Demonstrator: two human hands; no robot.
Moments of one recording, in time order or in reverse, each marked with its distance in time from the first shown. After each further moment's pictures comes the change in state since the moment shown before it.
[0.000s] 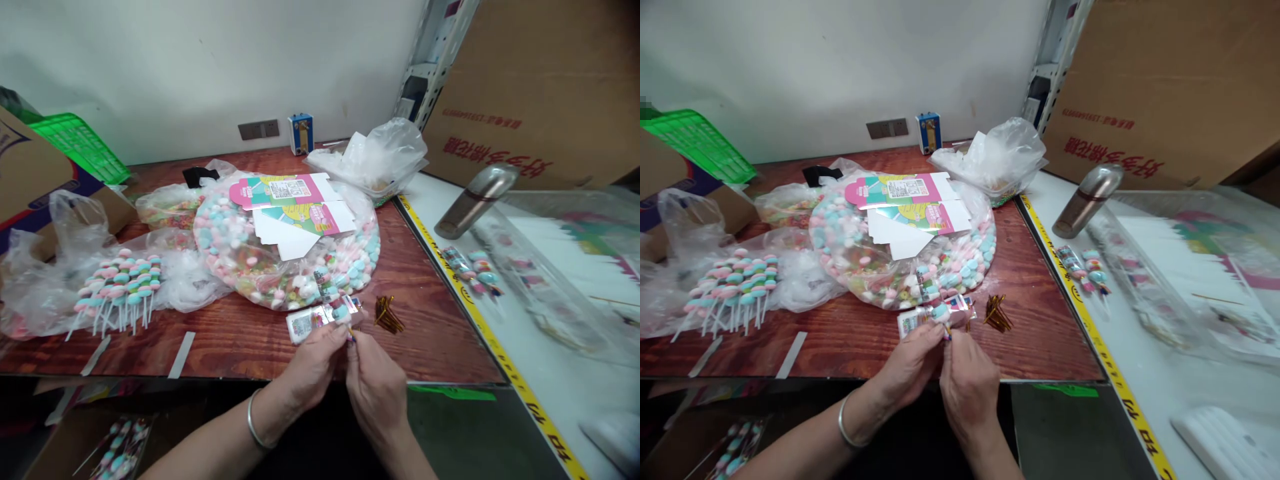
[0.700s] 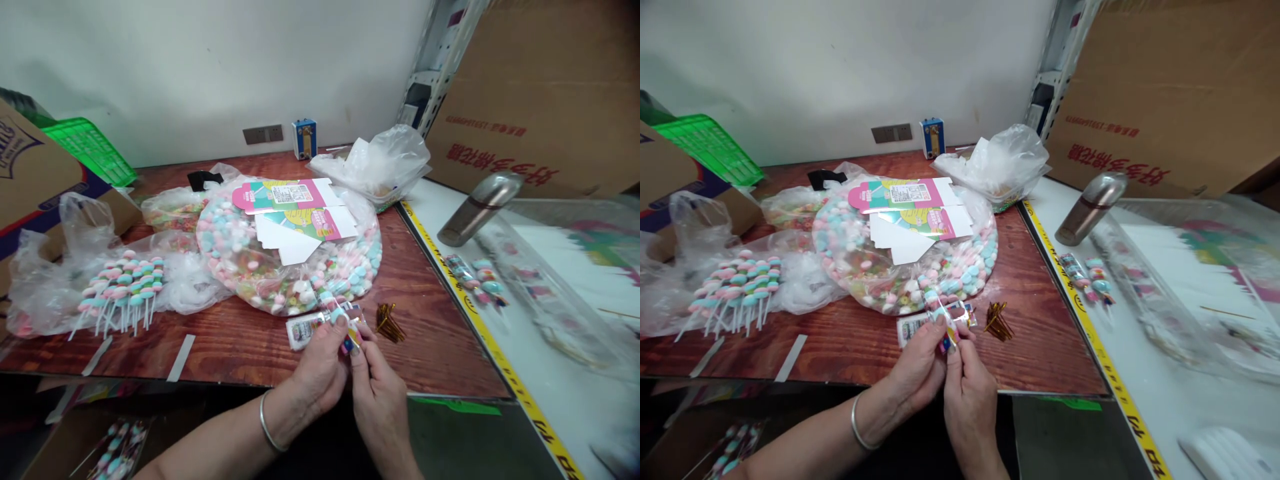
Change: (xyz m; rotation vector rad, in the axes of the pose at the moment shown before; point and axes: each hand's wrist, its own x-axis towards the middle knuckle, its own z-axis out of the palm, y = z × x) left_hand 0.020 -0.009 0.022 -0.199 0.154 0.067; right_hand -0.002 -0.004 0.000 0.141 -0.047 0.208
